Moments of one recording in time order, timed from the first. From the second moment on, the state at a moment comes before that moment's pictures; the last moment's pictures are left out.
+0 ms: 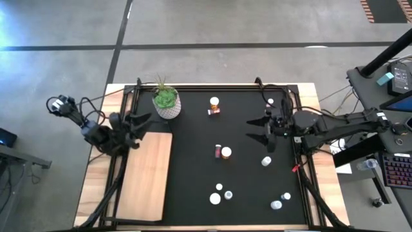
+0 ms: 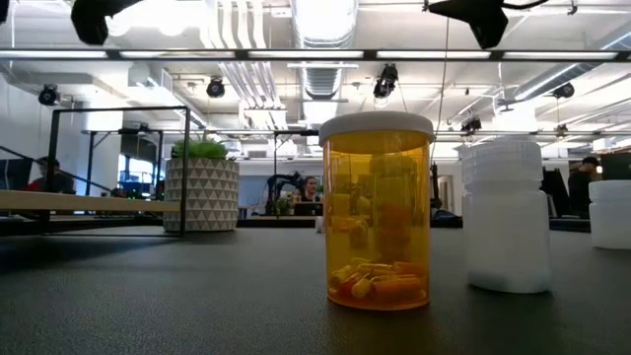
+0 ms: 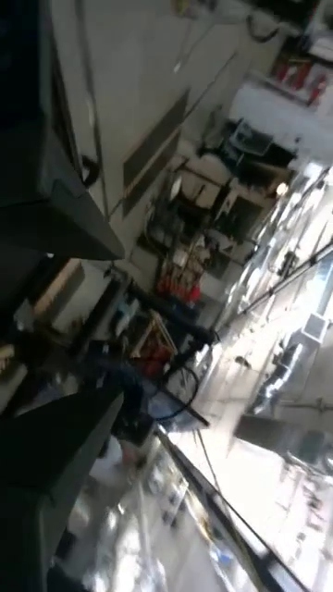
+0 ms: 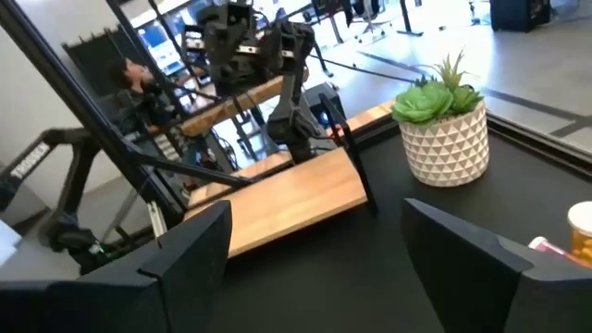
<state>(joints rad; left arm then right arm) -0.61 0.62 0.38 0.75 -1.08 -0.06 0.13 0.81 0.70 -0.02 0.18 0.46</state>
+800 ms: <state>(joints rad) -0.45 1.10 0.80 0.76 -0.89 0.03 0.13 0.85 0.70 -0.03 0.18 0.48</state>
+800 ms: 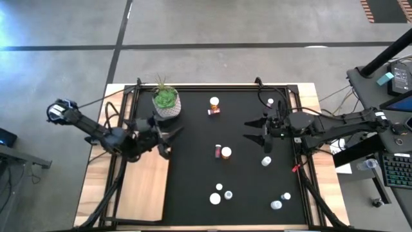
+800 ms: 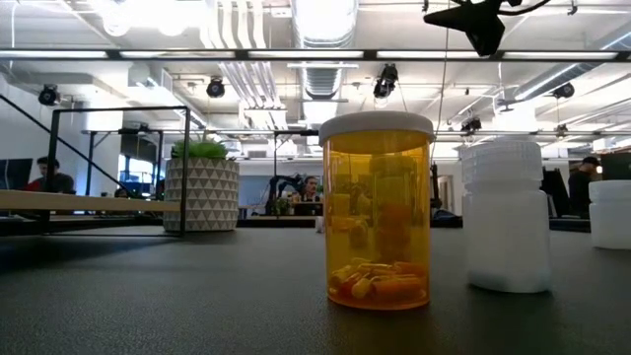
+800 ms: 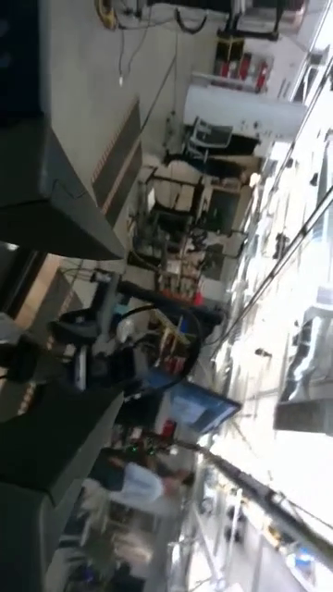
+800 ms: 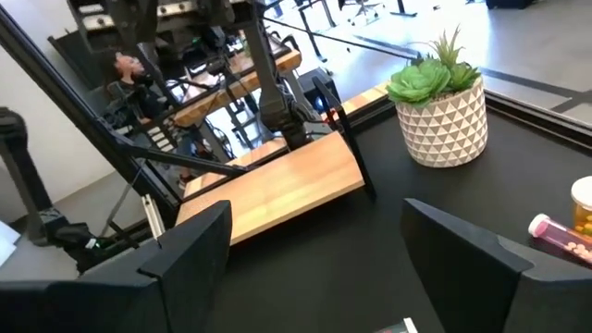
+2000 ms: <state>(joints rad) -0.08 1.29 0.98 0.67 -0.54 -0.13 -0.39 1.13 0.95 -0.94 0.29 0.83</state>
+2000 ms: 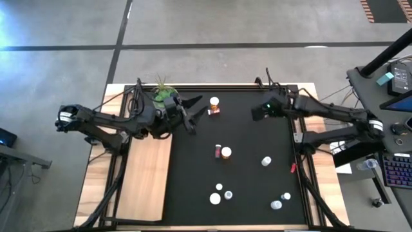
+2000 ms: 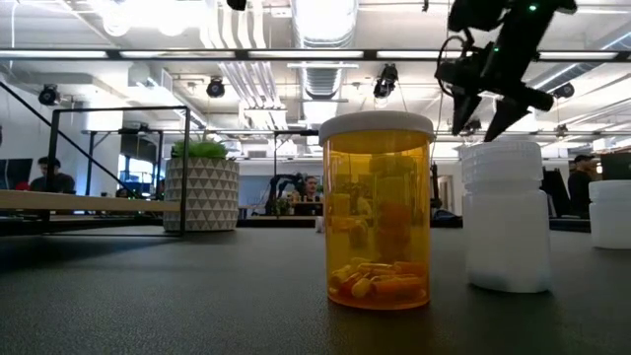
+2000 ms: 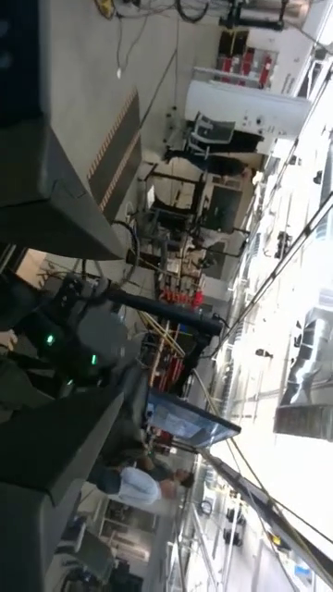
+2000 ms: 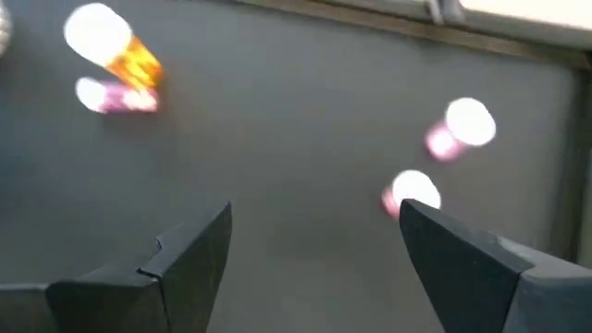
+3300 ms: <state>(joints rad) -0.06 1.29 0.98 0.67 -0.53 -0.13 -0.64 1.42 0.79 -0.78 0.24 0.76</state>
